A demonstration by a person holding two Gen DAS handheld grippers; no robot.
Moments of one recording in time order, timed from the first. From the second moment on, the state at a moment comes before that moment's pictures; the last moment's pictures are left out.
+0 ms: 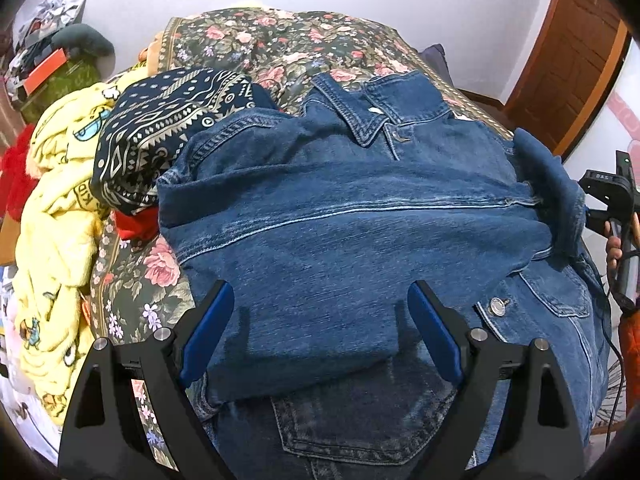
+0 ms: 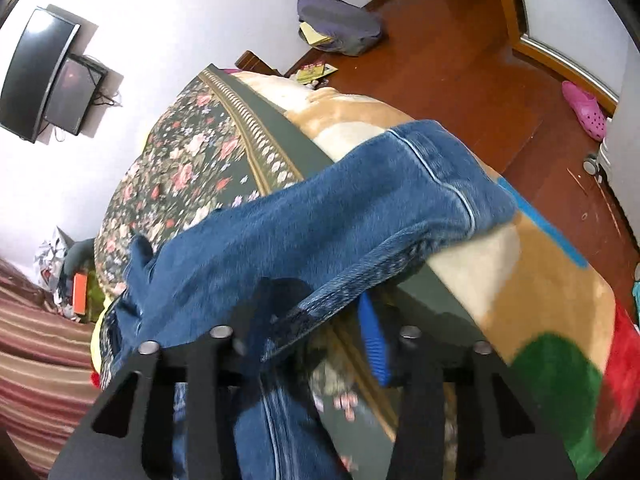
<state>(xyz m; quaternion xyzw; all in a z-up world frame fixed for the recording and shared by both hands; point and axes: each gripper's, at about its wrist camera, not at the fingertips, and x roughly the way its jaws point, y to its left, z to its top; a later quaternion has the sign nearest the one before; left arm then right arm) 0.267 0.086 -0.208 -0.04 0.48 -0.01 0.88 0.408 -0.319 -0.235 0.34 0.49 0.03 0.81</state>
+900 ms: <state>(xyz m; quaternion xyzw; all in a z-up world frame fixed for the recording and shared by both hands) 0.220 0.140 -0.172 -0.08 0.42 0.02 0.90 0.326 -0.021 -0.129 0.02 0.46 0.37 0.81</state>
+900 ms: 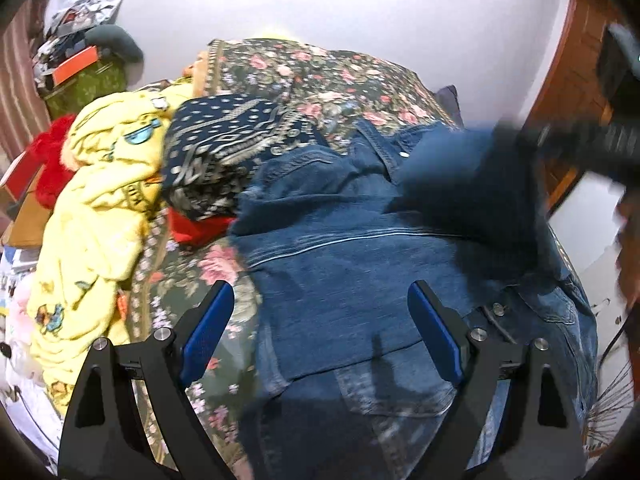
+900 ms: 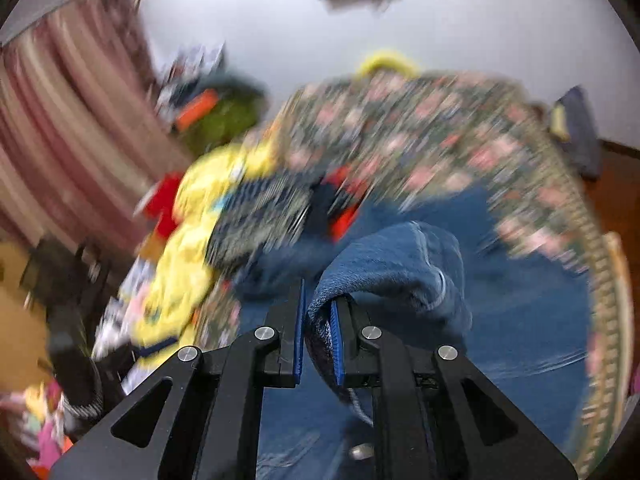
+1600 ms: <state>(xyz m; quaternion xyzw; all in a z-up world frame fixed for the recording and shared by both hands) 0.224 0.128 -0.168 -0.06 0.43 0.01 0.90 0.299 -0.062 -0.154 -0.03 0.51 0.34 0.79</state>
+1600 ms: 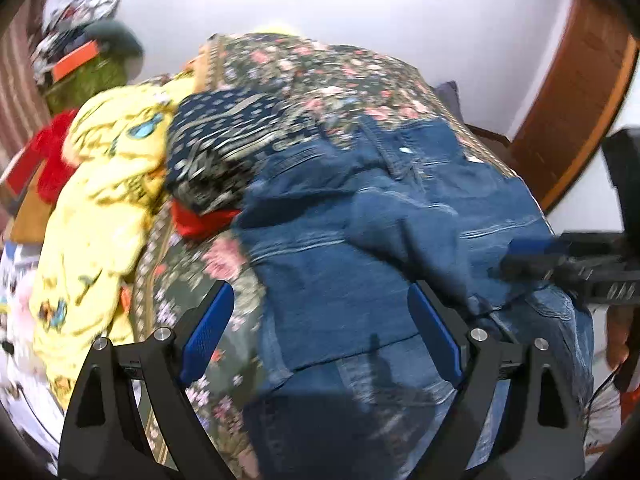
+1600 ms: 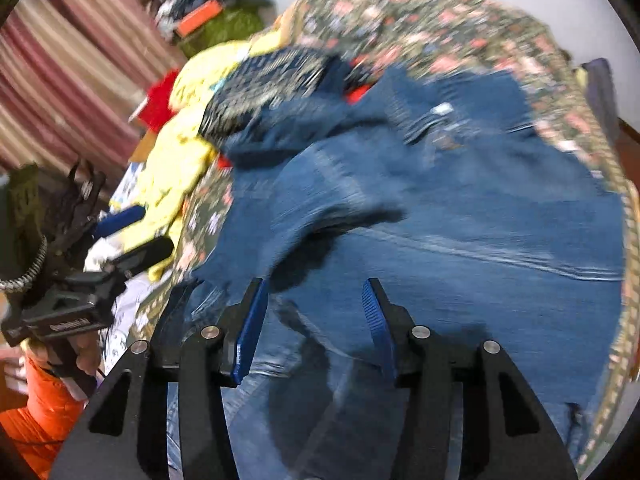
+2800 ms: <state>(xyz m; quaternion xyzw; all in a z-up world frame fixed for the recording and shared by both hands) 0.254 0.120 -0.219 -0.03 0.47 0.03 0.88 0.338 -0.192 -0.215 -0.05 0.54 0.18 0.82</state>
